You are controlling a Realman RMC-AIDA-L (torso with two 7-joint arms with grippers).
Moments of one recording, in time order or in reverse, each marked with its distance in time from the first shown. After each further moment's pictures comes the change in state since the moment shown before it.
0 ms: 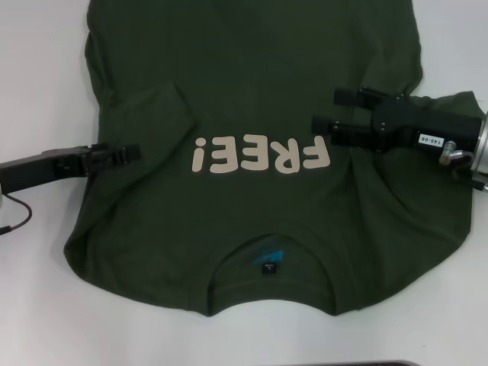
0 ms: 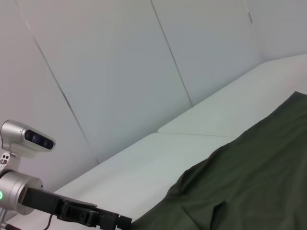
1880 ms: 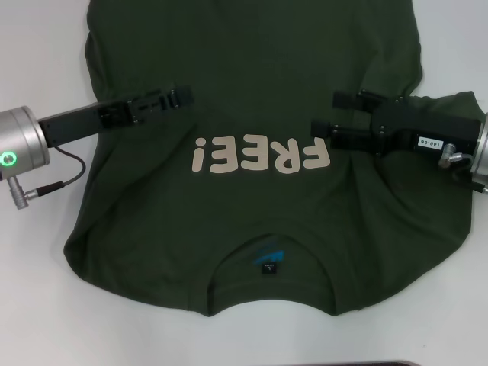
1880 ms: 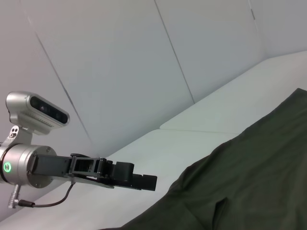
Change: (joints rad) left arm -0.091 -0.057 -0.014 0.013 -0.128 0.060 -0.020; right arm 0.000 0.000 0.000 0.000 -0.011 -0.003 -0.002
